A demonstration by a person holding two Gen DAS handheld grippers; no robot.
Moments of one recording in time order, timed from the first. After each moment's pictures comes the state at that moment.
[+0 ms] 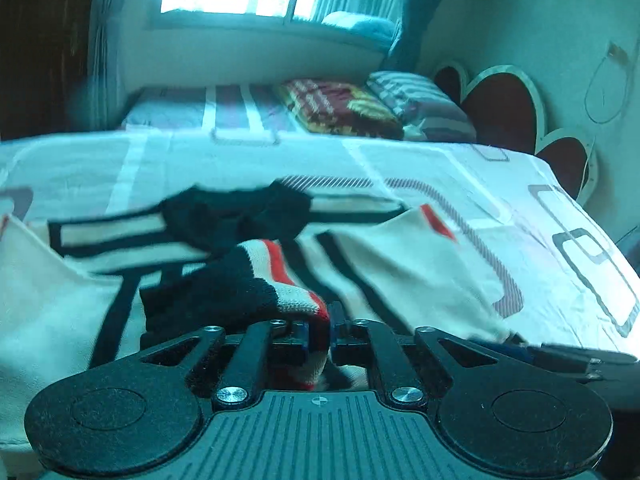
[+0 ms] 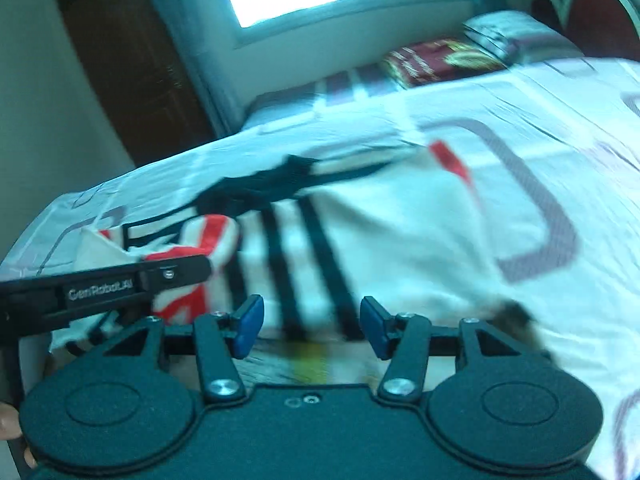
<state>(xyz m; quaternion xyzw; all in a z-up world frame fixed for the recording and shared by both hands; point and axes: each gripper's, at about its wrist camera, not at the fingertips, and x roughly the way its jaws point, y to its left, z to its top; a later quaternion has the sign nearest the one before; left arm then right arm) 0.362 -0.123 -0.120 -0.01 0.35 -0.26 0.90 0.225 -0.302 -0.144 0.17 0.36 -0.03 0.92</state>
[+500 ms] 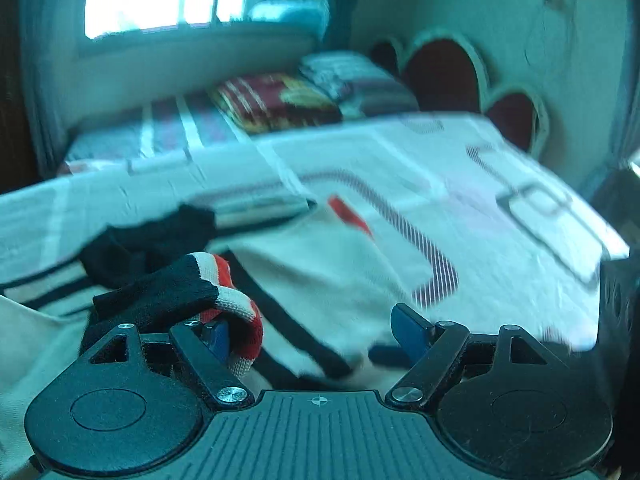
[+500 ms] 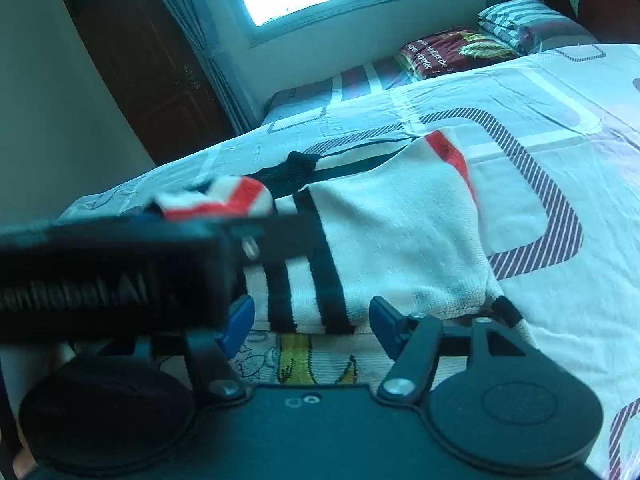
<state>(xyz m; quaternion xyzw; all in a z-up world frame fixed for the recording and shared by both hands) 0.329 -0.186 -0.090 0.07 0.36 -0.34 0.86 0.221 -0.310 -0.145 0.18 0.36 0.02 0.92</state>
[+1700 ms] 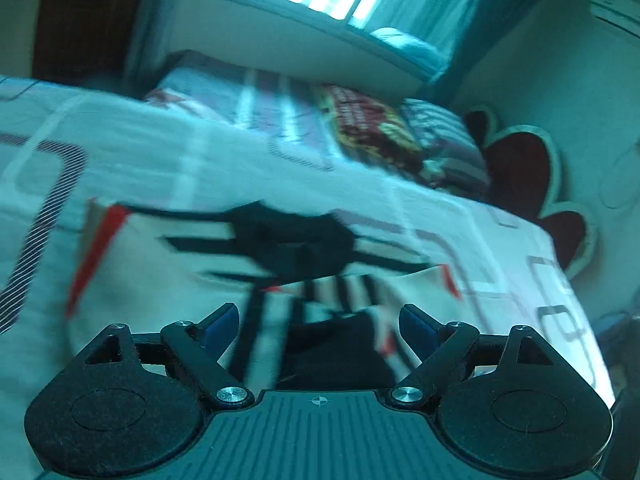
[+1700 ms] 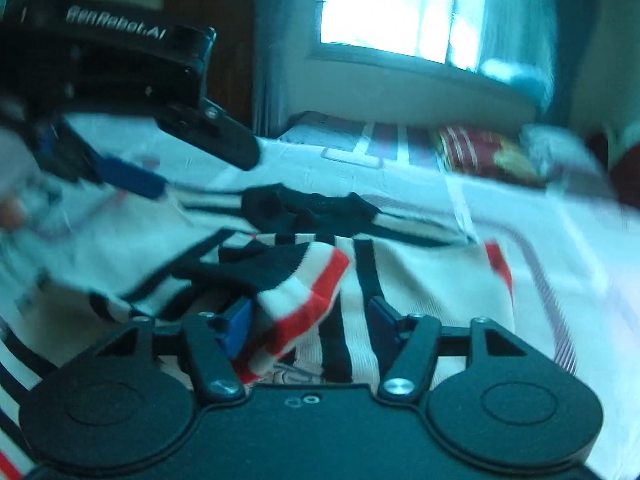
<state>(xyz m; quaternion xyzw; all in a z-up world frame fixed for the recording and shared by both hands) 0.379 -0.029 -0.096 -0.13 0.41 -0.21 0.88 0.251 -0.198 -0.139 -0.10 0.32 0.02 0.94</state>
